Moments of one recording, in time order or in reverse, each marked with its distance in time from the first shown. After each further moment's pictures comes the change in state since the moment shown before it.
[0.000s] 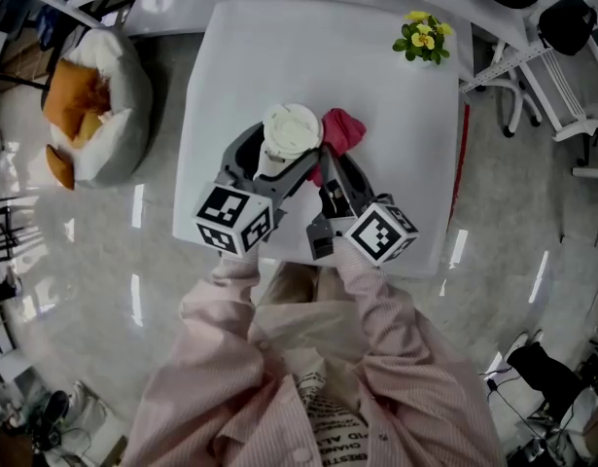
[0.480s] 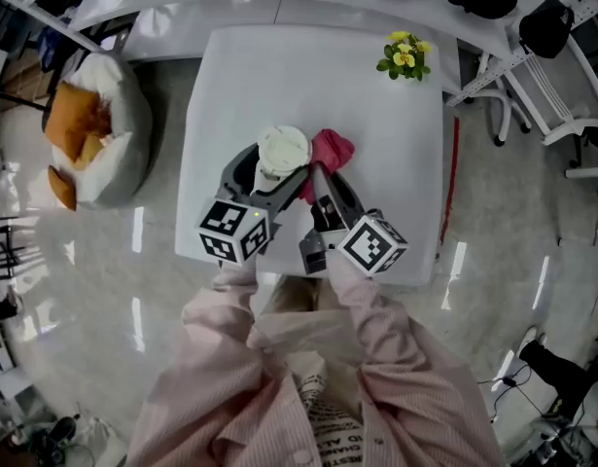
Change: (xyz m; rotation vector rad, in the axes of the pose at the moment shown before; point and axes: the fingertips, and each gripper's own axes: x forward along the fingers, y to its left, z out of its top) left arm 0.000 0.000 0.000 0.004 0.021 0.006; right arm -0.008 0.011 0.007 0.055 -0.019 -0.021
